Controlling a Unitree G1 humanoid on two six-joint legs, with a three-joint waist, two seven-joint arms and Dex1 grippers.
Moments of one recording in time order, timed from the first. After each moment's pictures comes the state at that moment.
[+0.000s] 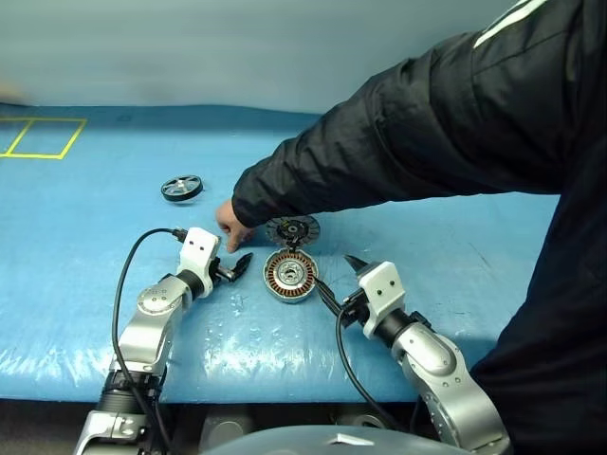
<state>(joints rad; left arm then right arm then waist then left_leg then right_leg) -0.10 0.35 -0.01 -0.01 -0.13 0.31 -0.48 0.23 -0.26 0.27 -0.60 0.05 0.41 0.30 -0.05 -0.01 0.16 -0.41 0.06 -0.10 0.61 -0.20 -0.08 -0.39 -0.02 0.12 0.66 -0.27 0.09</state>
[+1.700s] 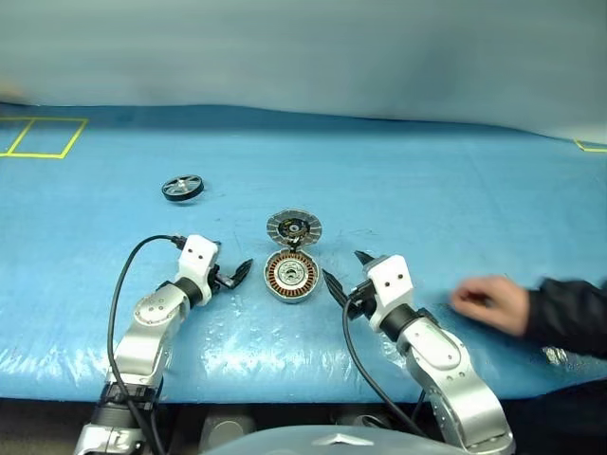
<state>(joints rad) -0.01 0.36 -0.01 -0.08 -0.13 0.28 -0.49 0.21 -0.24 0.20 -0.60 0.07 0.47 0.27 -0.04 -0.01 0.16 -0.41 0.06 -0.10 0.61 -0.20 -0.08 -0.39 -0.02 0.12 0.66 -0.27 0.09</state>
